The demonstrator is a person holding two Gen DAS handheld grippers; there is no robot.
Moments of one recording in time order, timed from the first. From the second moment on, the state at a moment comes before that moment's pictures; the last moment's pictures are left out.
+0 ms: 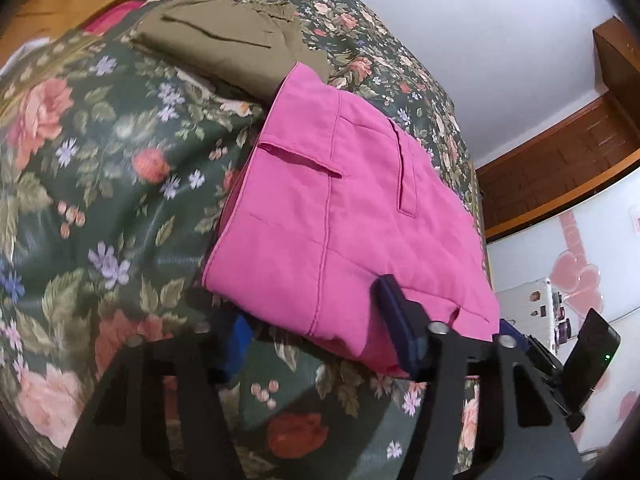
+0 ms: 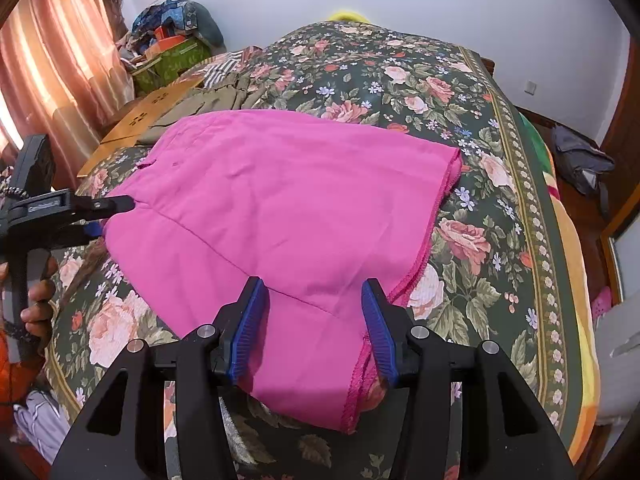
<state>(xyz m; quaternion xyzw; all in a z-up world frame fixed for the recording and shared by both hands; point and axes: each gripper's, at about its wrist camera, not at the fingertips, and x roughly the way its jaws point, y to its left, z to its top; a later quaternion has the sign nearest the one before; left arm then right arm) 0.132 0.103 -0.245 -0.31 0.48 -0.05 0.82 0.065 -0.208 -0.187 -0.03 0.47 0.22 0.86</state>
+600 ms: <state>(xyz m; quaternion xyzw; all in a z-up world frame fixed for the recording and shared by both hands) 0.090 0.076 -0.176 -0.13 0.41 0.00 0.90 0.081 -0.177 -0.137 -0.03 0.43 0.24 0.87</state>
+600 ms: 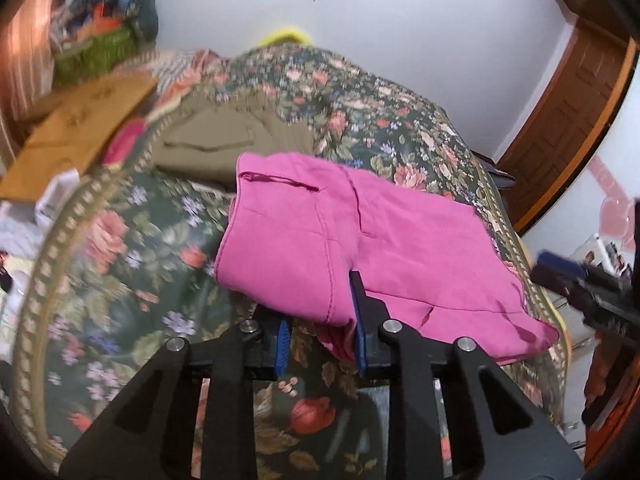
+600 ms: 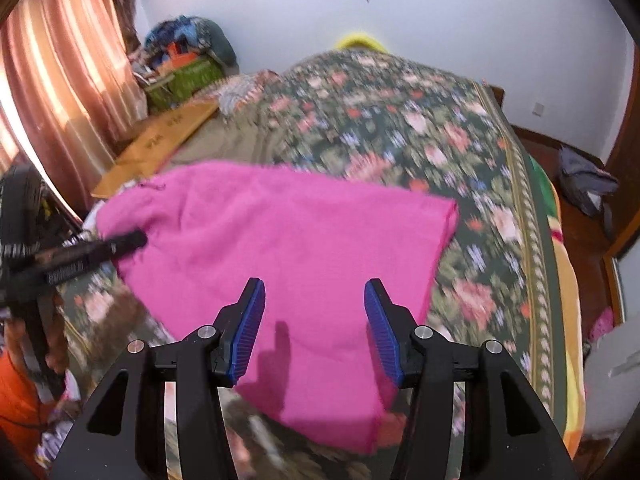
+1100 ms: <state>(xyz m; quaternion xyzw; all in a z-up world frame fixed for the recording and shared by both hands) 0.046 0.066 -0.129 -0.07 0.35 -0.01 0.93 0.081 -0.080 -0.179 -0.07 0.49 0.34 0.80</state>
